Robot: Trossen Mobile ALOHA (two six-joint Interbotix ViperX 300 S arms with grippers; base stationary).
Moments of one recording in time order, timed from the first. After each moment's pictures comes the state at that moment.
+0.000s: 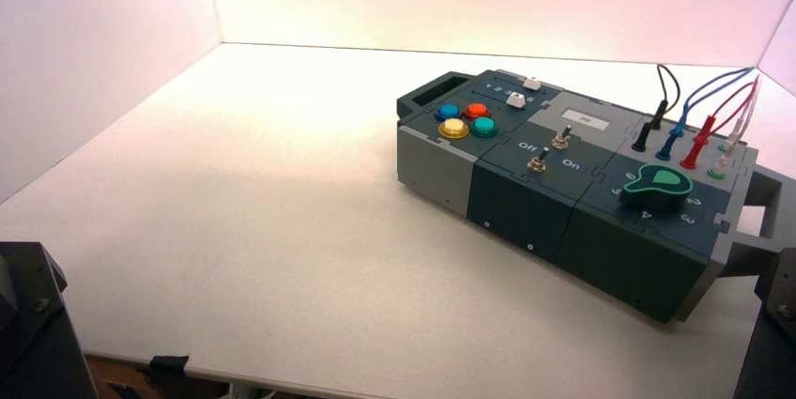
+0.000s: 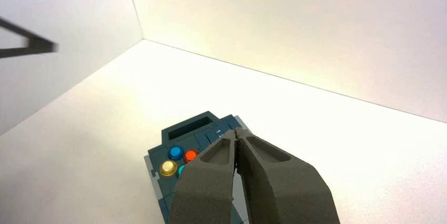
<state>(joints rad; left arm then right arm) -0.62 -0.57 0.83 -0.32 0.34 -0.03 0.35 -1.41 1.10 0.01 0.64 0.02</state>
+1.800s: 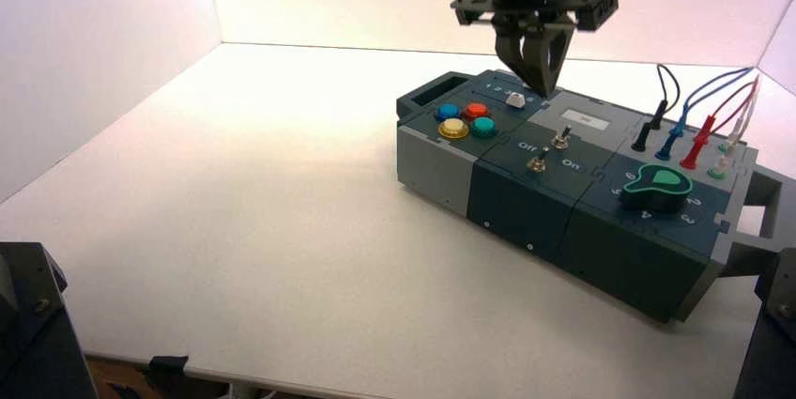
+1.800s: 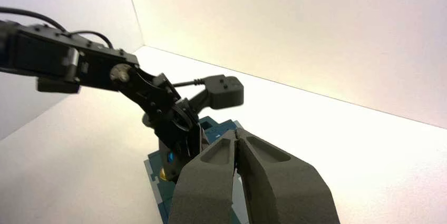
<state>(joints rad) -0.92 0.44 0.10 -0.32 0.69 0.19 0.34 -1.43 1.10 0.01 0.64 0.02</state>
